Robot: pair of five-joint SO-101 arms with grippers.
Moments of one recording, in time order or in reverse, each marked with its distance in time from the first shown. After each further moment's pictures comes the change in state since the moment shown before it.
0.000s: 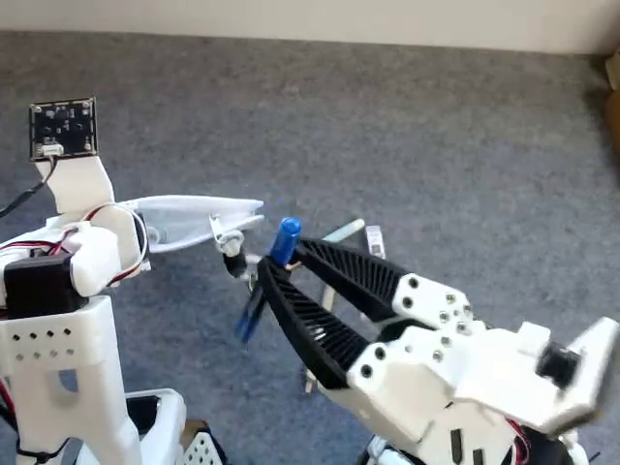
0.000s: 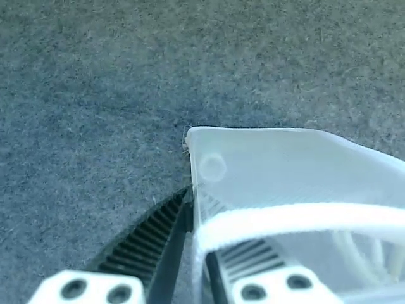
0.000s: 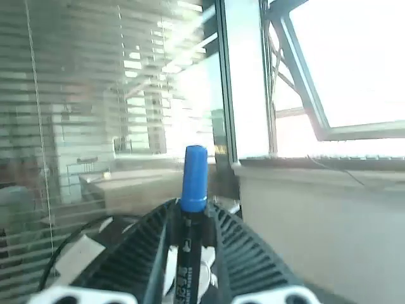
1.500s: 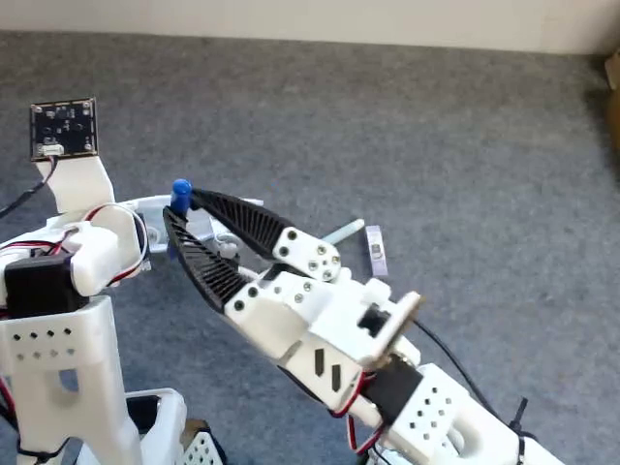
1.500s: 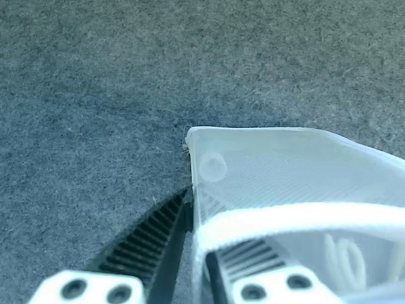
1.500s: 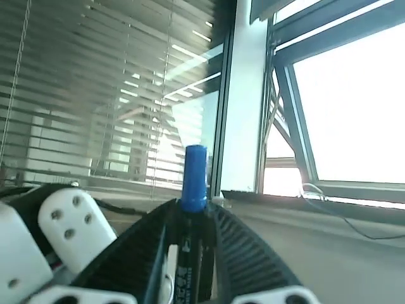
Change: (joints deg) left arm 0.0 0.0 0.0 0.0 0.0; right arm -0.4 17.0 25.0 -51.3 11.0
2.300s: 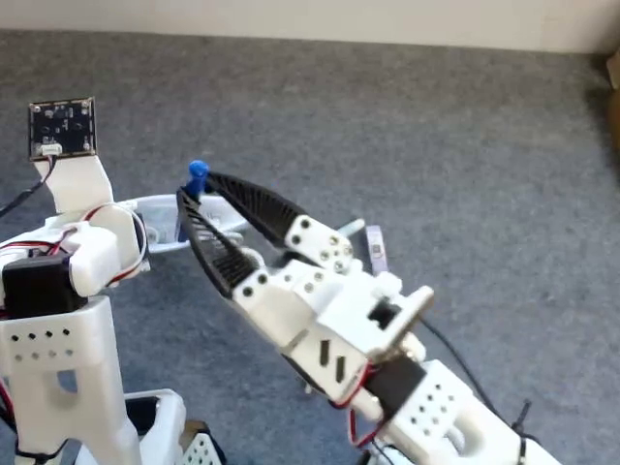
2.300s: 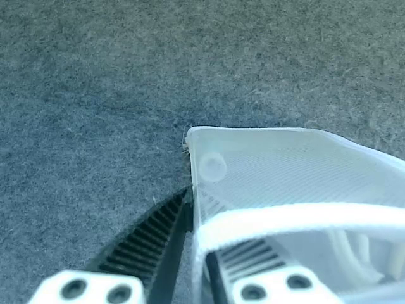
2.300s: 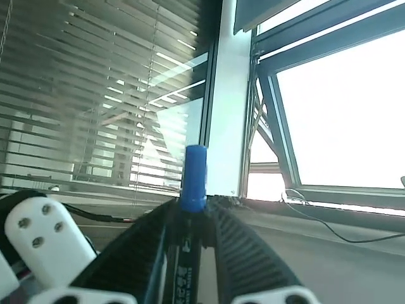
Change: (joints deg) left arm 0.0 0.0 0.0 0.0 0.0; right arm 2.9 1.8 -0.7 -1.9 0.0
